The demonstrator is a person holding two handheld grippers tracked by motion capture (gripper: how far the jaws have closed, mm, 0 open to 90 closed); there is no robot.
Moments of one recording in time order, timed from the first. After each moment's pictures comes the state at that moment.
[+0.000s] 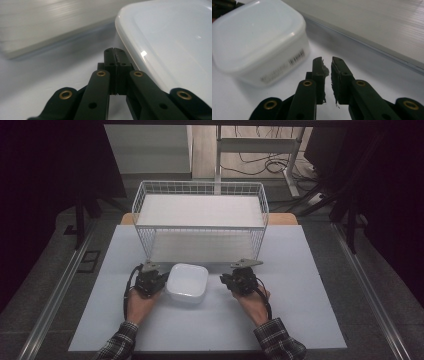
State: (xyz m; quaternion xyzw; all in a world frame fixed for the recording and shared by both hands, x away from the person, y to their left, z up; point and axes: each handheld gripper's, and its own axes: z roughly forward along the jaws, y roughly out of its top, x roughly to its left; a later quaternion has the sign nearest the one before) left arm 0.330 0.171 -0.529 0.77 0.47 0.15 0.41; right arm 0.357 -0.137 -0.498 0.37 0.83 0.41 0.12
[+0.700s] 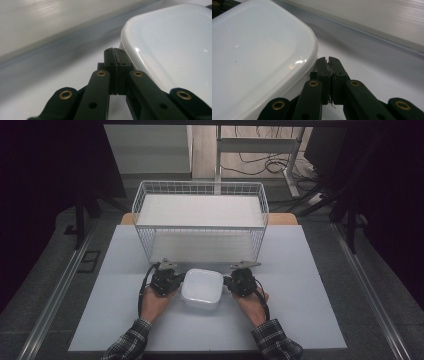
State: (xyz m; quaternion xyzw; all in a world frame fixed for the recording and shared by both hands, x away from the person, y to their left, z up) left arm 0.335 0.135 -0.524 0.78 0.45 0.13 0.41; right arm 0.359 -0.139 -0.512 0.41 0.82 0.38 0.12
